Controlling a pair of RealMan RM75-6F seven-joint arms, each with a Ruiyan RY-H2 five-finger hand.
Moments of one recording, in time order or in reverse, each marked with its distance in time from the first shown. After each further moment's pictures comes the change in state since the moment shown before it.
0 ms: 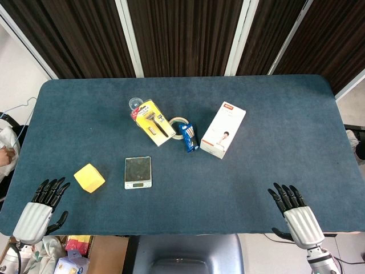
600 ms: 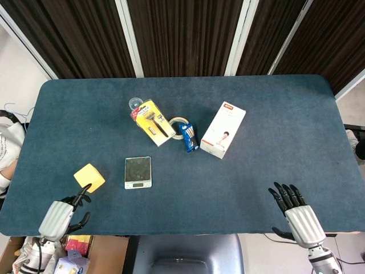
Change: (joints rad) left arm -0.058 -0.124 0.001 -0.015 0.003 -0.102 -0.138; right arm 0.010 0.015 0.002 0.006 -0.009 -0.002 0.059
